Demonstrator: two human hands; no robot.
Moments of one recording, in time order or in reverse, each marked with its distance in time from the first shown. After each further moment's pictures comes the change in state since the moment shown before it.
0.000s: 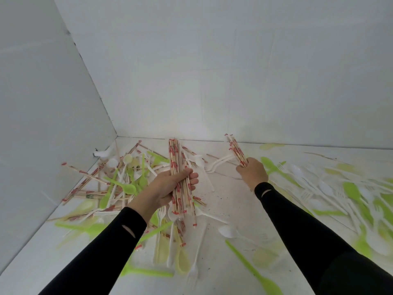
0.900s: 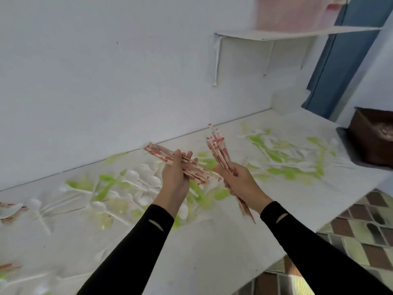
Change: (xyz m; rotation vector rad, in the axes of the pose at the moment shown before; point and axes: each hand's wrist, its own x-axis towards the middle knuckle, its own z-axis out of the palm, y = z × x) left_hand 0.009 -0.154 0.475 -0.397 -0.221 0.009; right_hand -0.155 0.269 -0.335 0.643 0.237 0.144
